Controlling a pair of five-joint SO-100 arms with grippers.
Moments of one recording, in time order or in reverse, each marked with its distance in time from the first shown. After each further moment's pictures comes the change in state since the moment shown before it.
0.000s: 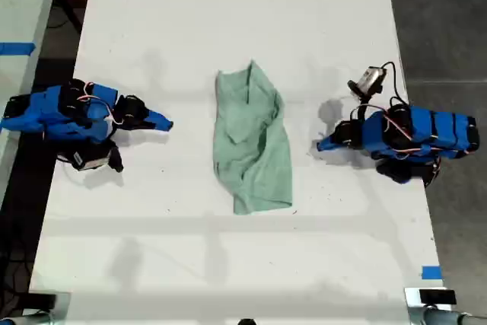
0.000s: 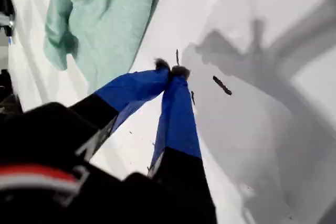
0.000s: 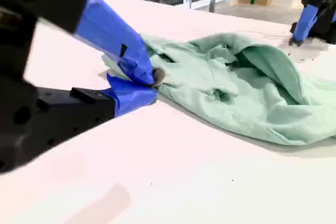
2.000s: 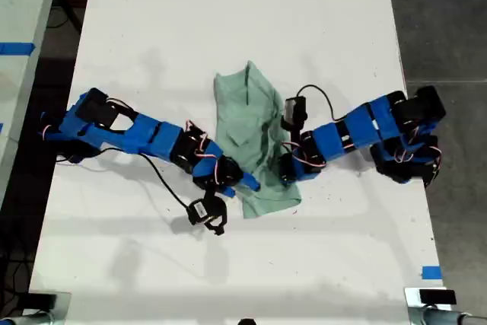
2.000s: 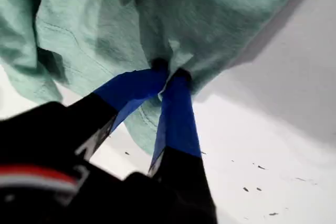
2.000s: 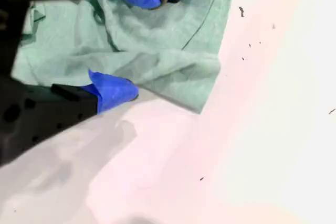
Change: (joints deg) arm 0 20.1 -145.4 -131.9 11.7 -26.8; arm 1 -18.2 -113.1 -75.9 -9.8 13.3
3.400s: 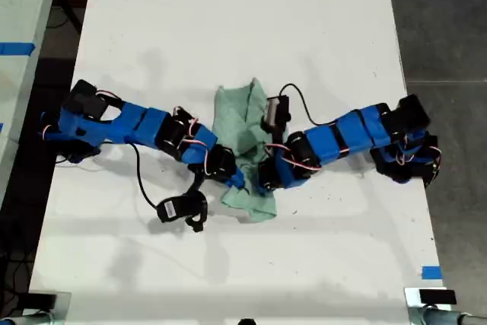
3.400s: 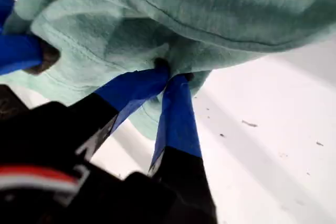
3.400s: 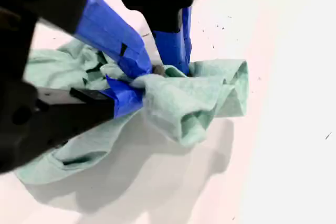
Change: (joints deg) arm 0 -1.0 10.5 -0.9 1.5 16.4; arm 1 -4.7 -8.6 -38.7 19.3 1.2
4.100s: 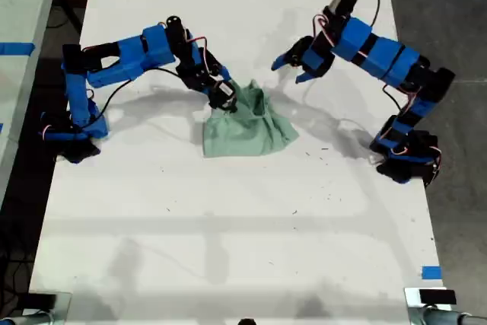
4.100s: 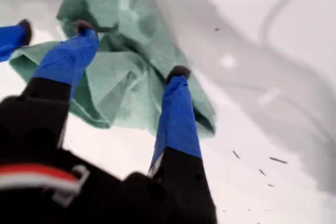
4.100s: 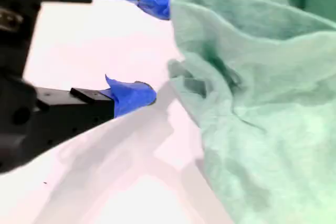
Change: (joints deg) arm 0 -39.0 8.8 12.5 21.0 -0.8; arm 1 52.8 17.6 11.3 10.5 -16.0
